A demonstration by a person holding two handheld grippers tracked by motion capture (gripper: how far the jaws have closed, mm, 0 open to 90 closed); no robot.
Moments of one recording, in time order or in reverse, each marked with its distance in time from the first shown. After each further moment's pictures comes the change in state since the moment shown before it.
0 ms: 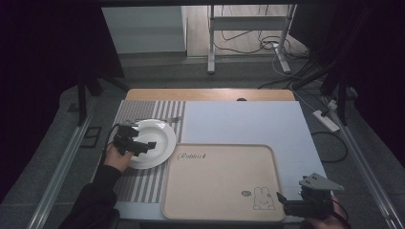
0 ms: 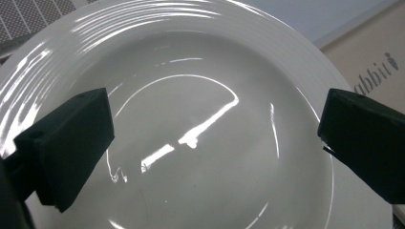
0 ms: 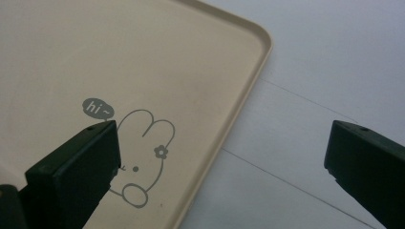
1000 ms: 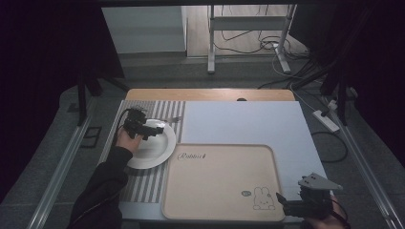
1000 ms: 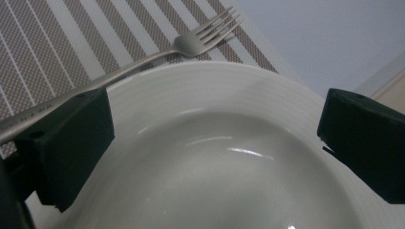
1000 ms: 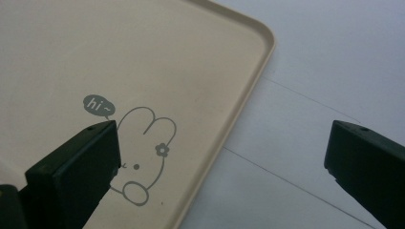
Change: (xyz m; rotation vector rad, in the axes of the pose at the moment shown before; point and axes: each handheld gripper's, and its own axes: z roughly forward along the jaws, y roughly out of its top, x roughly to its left) left arm 0.020 0.051 0.034 0.025 -0.002 -0.013; right arm 0.001 0.000 0.001 0.011 0.004 -0.011
